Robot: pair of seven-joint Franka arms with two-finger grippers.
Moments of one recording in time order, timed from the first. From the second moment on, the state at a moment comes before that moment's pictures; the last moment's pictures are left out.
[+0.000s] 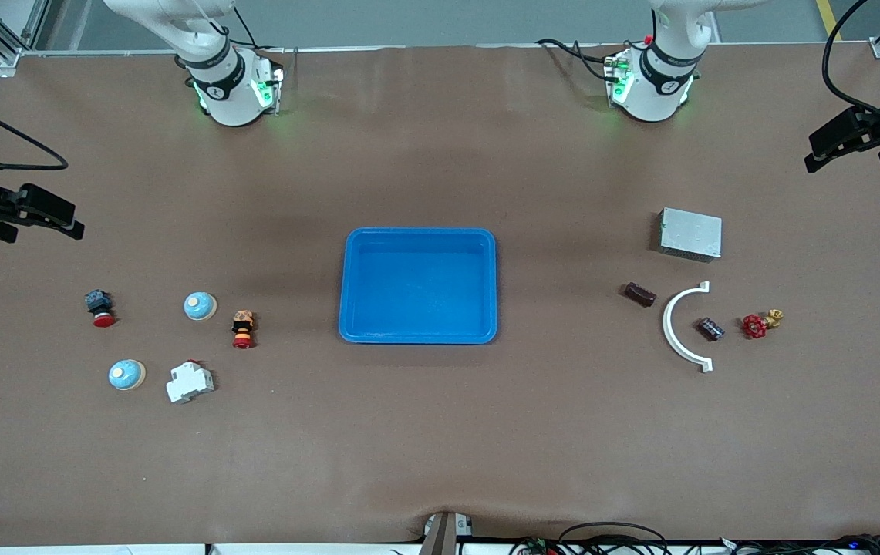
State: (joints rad) left arm 0.06 -0.05 -0.10 -1.50 0.00 1.41 -0.10; right arm -0.02 0.12 0.01 -1.40 0.06 1.51 -0.01
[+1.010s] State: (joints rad) left arm 0.05 -0.03 -0.15 -1.78 0.00 1.68 -0.26; right arm 0.00 0.19 0.02 -1.41 0.05 1.58 -0.02
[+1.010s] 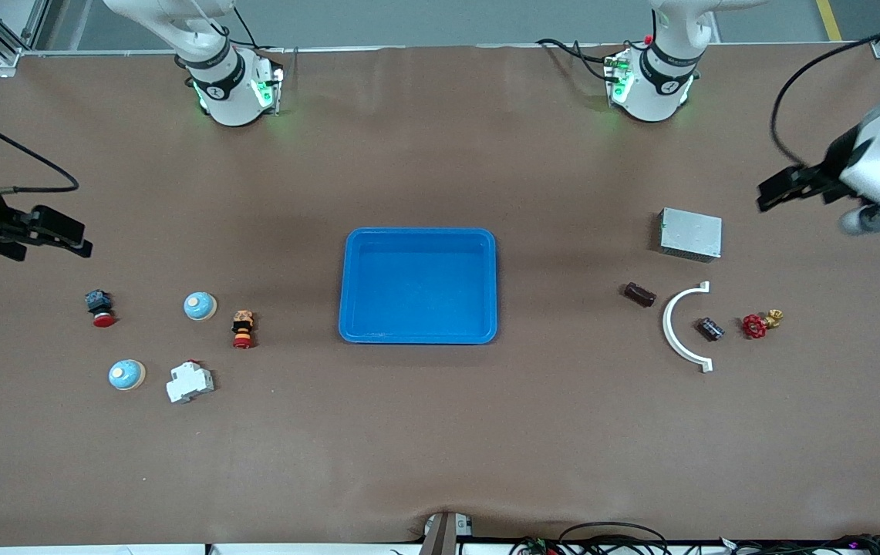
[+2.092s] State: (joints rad) left arm 0.05 0.30 -0.22 -2.17 0.00 2.38 -0.82; right arm -0.05 0.43 0.00 -1.76 0.00 2.08 -0.31
